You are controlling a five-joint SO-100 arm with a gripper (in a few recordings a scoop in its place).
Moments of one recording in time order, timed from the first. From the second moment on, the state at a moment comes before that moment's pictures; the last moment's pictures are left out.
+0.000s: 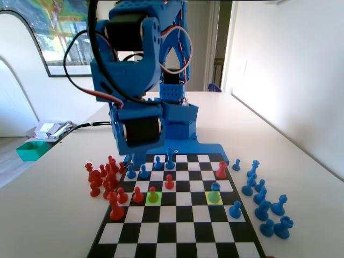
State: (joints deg) arm 15.4 88.8 111.1 56.8 -43.3
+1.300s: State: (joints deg) arm 11.8 74.8 110.5 46.5 -42.2
